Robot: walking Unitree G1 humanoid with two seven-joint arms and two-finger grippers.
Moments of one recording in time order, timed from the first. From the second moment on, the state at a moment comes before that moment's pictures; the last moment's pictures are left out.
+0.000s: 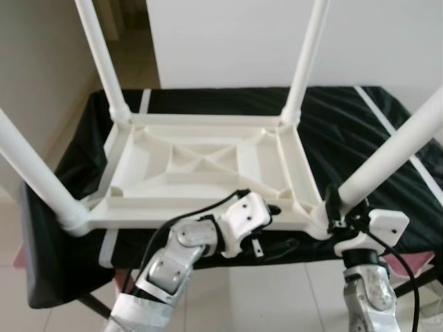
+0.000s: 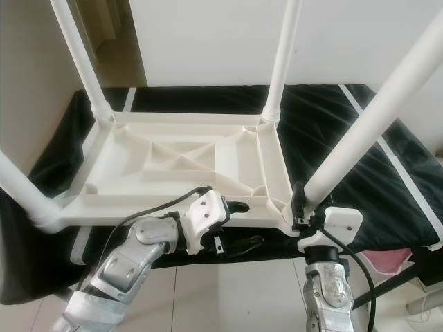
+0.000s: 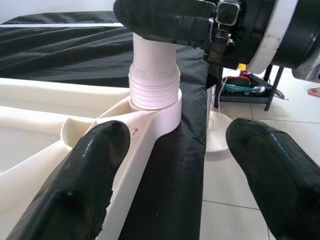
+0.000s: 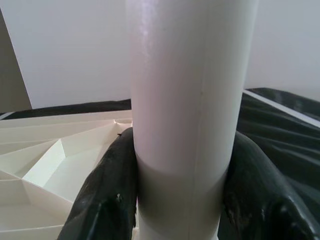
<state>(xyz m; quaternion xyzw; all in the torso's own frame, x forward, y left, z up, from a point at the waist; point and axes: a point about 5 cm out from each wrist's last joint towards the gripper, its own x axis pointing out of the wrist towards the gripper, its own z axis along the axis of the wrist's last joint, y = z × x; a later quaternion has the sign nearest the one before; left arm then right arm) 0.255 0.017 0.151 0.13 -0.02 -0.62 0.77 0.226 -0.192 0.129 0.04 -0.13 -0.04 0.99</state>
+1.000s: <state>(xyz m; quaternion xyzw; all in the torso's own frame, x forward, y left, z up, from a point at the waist) 0.255 0.015 0.154 0.13 -0.03 -0.62 0.77 0.249 -0.186 0.145 0.06 -0.08 -0.15 0.98</state>
